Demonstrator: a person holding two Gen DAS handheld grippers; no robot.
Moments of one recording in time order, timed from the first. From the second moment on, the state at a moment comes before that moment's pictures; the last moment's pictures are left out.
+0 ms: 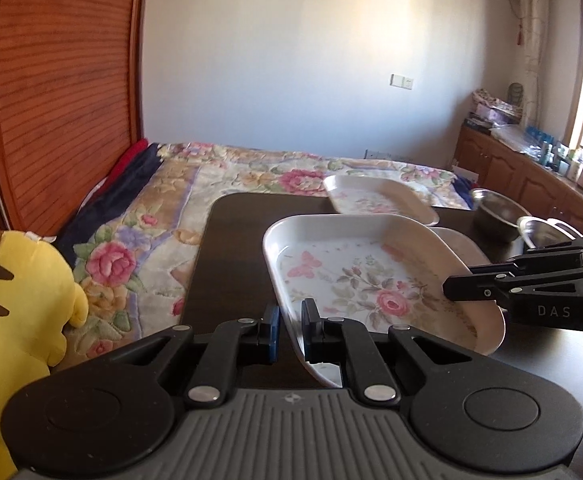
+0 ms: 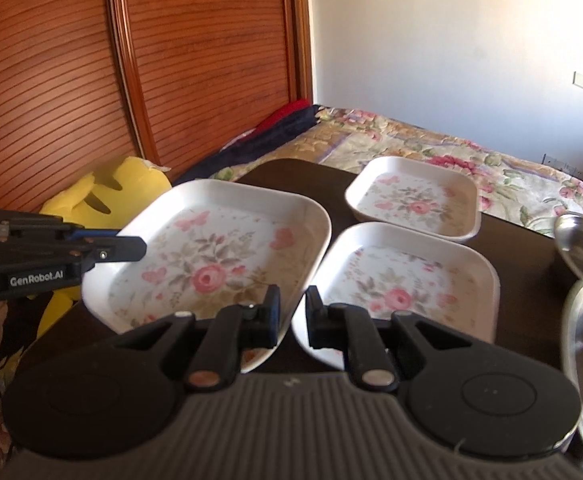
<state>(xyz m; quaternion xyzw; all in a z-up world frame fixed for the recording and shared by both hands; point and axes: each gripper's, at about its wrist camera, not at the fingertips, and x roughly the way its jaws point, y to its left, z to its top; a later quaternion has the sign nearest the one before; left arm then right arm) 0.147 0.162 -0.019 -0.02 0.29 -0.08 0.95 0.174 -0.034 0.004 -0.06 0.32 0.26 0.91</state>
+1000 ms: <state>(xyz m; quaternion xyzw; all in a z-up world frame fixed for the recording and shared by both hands) 0.061 0.034 -0.052 -0.01 0.30 -0.18 0.94 0.059 -0.166 -0.026 -0.02 0.31 0.18 0.93</state>
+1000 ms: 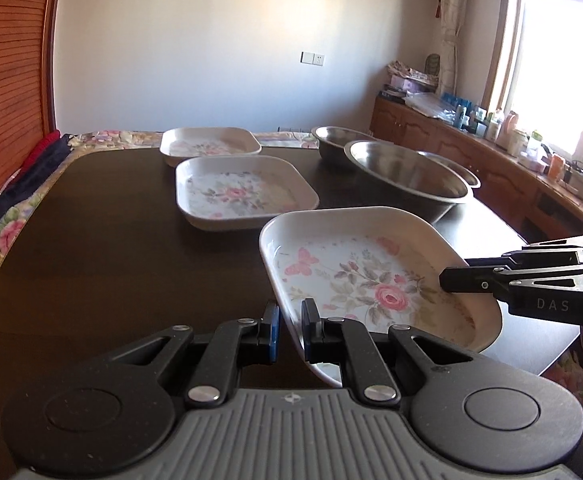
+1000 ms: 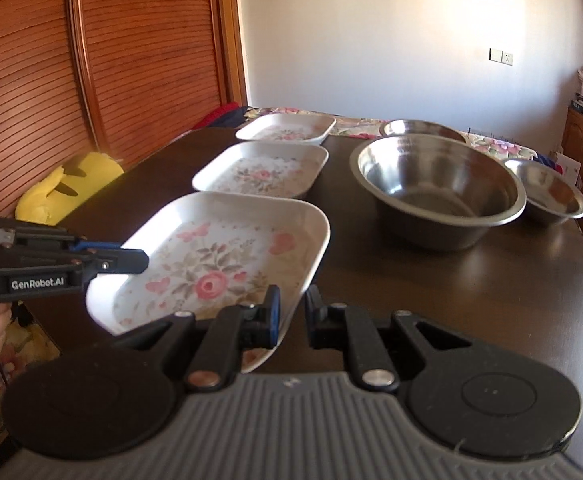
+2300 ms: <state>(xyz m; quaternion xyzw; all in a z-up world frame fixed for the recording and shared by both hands) 0.075 0.032 -0.067 -0.01 0.31 -0.17 0.93 0.065 -0.175 -0.045 0.01 0.32 0.17 0.93</state>
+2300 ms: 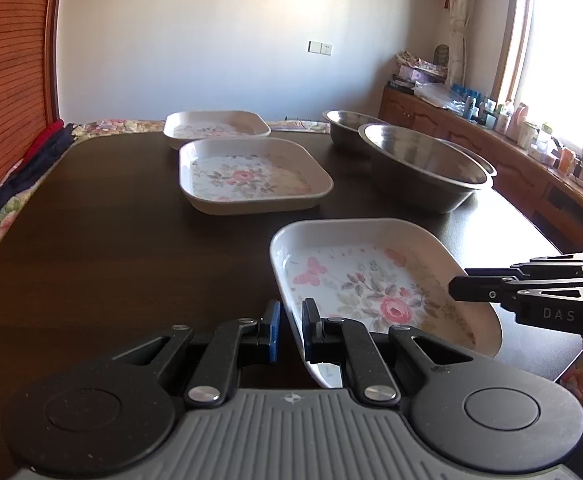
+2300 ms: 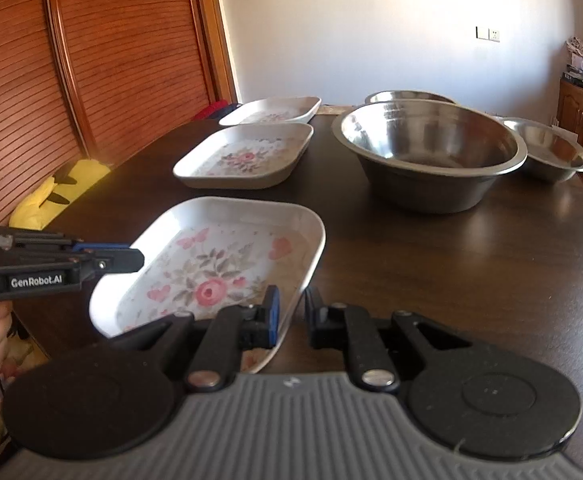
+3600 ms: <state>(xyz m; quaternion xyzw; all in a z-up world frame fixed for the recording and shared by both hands) 0.186 0.064 -0.036 0.02 0.30 -0.13 0.95 0.176 -0.125 0.005 -0.03 0.31 0.20 0.93</state>
